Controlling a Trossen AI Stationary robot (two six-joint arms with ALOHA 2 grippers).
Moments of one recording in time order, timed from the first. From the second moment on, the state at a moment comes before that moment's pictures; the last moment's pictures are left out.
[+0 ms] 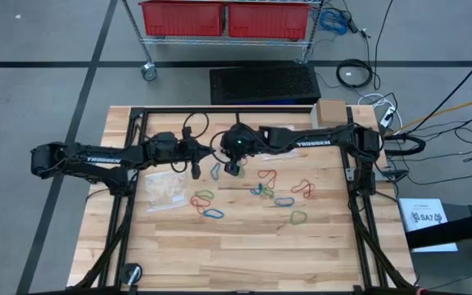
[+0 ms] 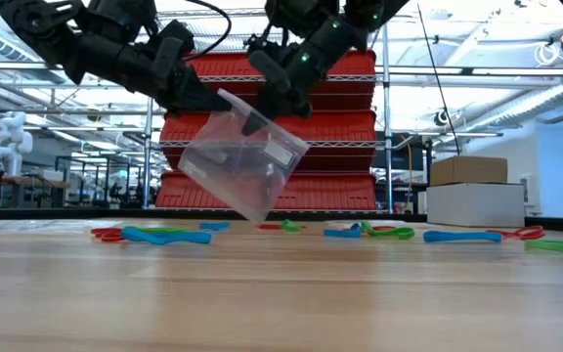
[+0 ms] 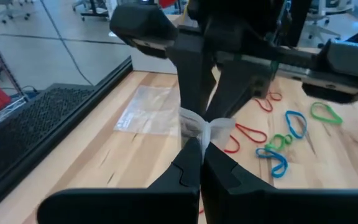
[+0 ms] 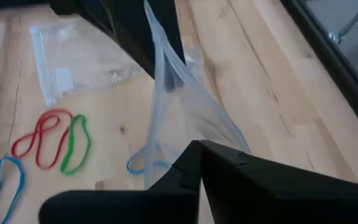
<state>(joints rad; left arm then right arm) 0.27 1.11 0.45 0.41 0.02 0.03 -0.17 1.91 1.48 -0.28 0.05 0.04</state>
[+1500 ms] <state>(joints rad) 0.21 1.11 0.45 0.46 -0.06 -0.02 -0.17 1.91 1.37 -0.02 0.05 0.06</state>
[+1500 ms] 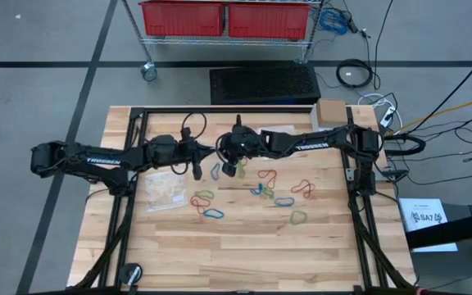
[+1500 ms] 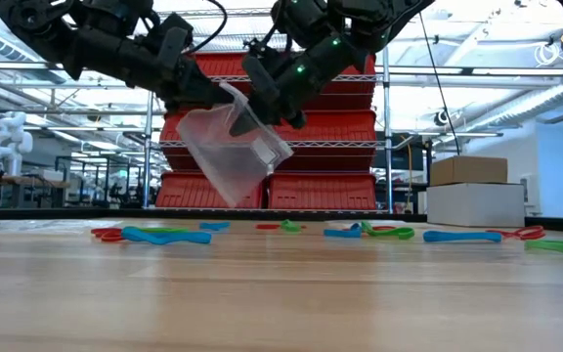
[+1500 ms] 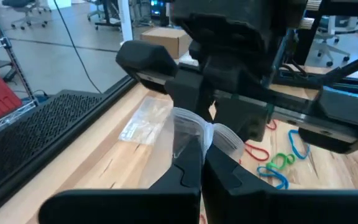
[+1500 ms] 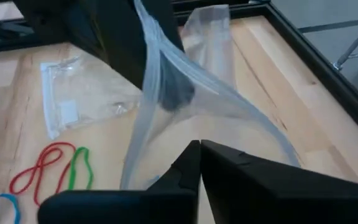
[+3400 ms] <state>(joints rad) 0.18 1.11 0.45 0.44 -0.11 -0.01 -0.06 1.69 1.24 -0.51 -0.09 0.24</state>
